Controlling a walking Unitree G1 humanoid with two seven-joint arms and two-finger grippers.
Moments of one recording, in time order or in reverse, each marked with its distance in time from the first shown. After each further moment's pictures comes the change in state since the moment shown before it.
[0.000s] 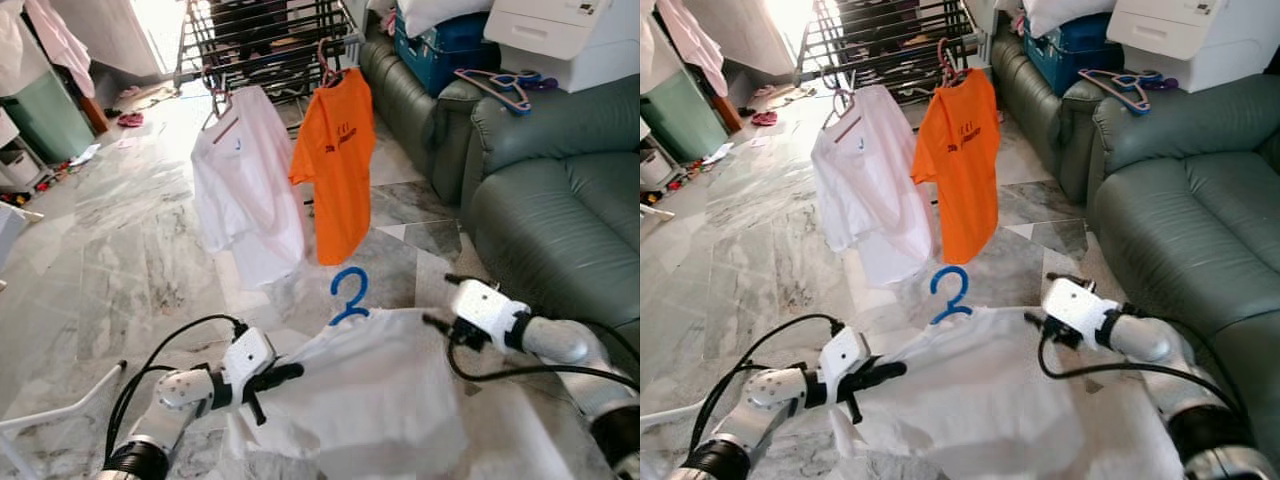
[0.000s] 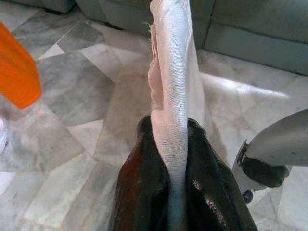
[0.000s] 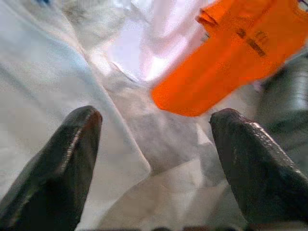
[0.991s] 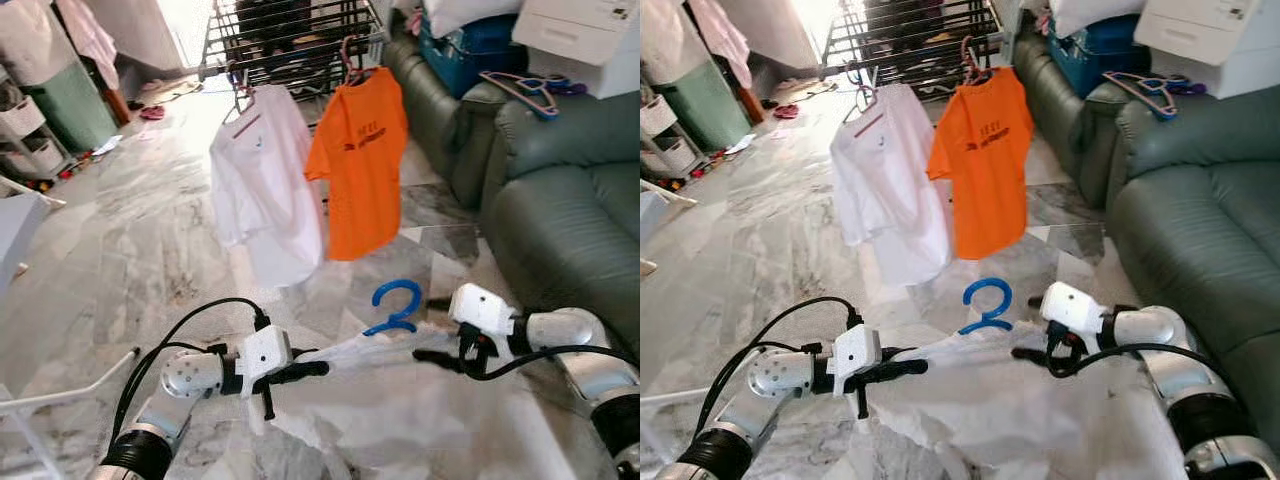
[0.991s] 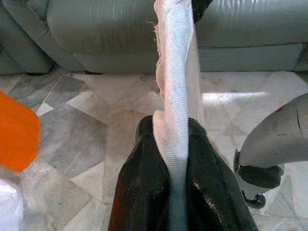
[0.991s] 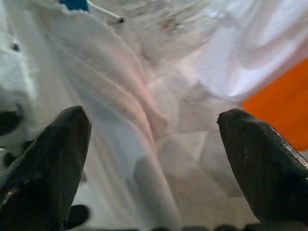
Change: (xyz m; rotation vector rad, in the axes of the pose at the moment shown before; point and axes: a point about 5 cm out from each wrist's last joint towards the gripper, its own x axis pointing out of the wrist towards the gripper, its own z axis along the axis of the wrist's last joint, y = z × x) left arm 0.004 -0.007 0.042 0.256 -0.135 -0.201; right arm 0.002 0.008 0.000 0.158 0.008 0.354
